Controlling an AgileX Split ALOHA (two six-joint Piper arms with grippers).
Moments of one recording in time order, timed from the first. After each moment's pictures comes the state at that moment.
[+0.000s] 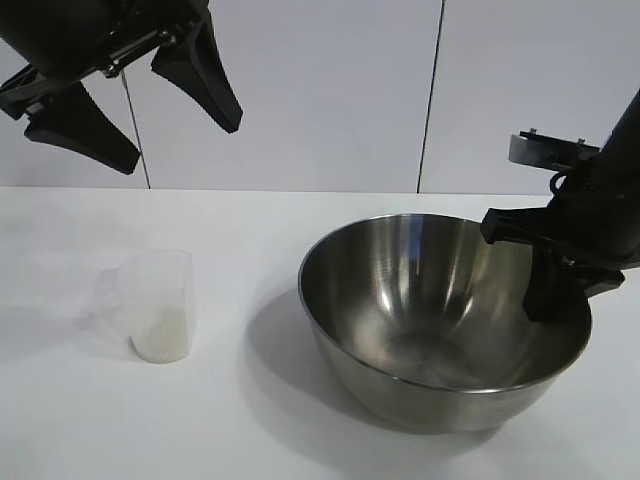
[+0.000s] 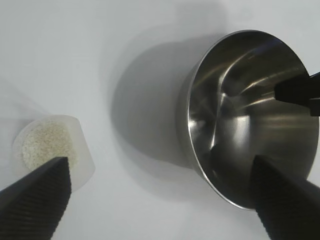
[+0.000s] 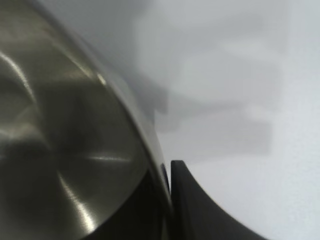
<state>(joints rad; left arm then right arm) -0.39 1.61 -1.21 -0.54 0.76 0.16 0.11 1.81 -1.01 0.31 0.63 -0.21</state>
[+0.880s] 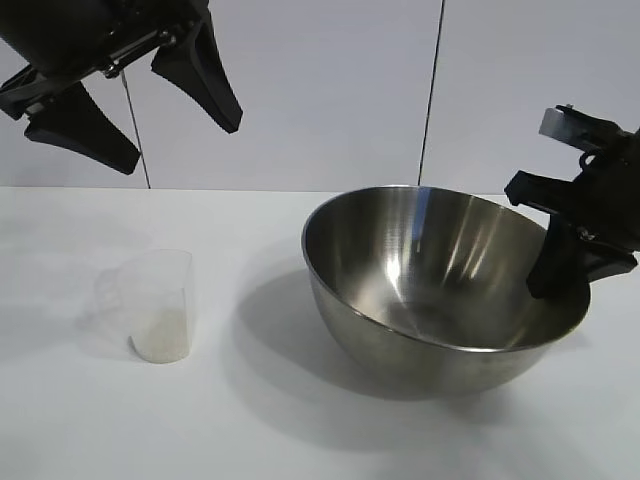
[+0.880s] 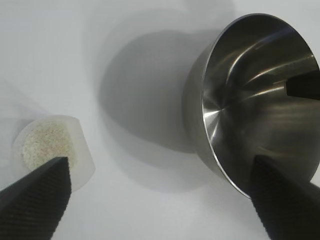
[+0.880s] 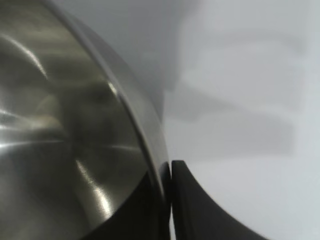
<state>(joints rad) -0.39 1.61 -1.21 -0.54 0.76 0.16 -0.01 1.78 -1.00 0.59 0.70 -0.46</state>
